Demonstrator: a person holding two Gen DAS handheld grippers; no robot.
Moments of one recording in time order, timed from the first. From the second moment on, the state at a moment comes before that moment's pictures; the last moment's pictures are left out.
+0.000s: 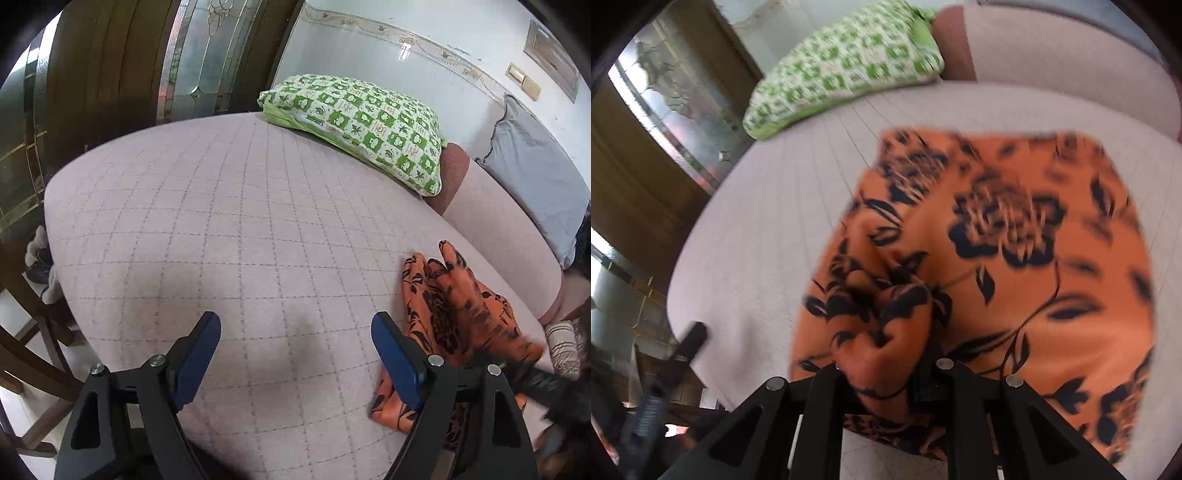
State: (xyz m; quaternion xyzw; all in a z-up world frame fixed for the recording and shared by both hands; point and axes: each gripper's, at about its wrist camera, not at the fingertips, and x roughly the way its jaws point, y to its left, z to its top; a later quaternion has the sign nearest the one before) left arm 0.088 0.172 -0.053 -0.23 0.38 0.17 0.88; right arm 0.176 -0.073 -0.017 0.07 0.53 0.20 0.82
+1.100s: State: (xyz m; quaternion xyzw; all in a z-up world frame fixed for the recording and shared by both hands) left arm 0.131 0.085 -0.056 -0.24 0.47 -0.03 0.85; right arm 0.109 -0.186 -0.033 0.27 0.46 0.20 0.82
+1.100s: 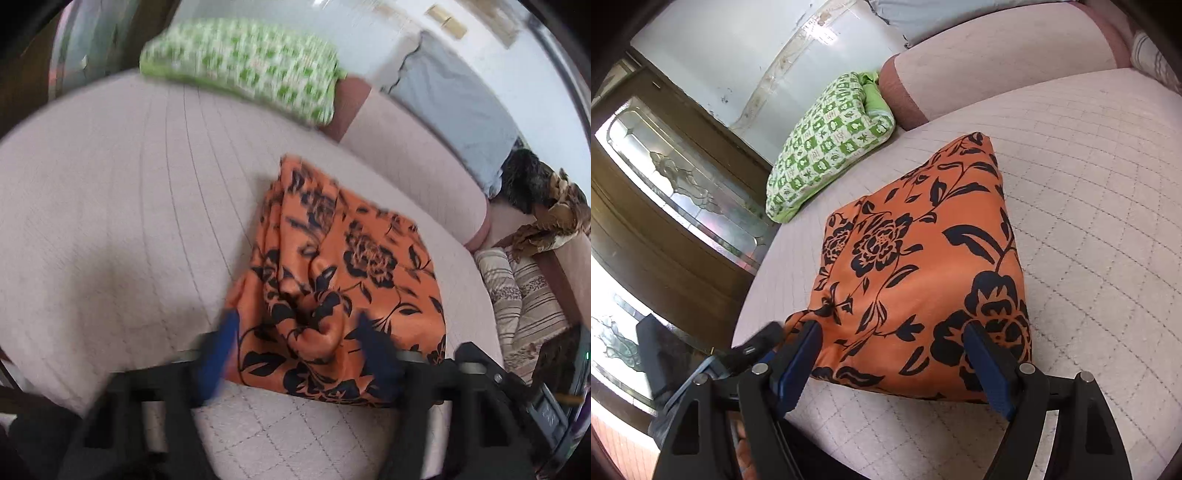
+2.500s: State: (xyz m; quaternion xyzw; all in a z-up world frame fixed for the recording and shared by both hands) left arm 0.175 0.060 -0.082 -0.09 0.50 -0.03 0.86; right arm 0.142 -0.249 -0.105 0.44 0.54 0.18 0.69
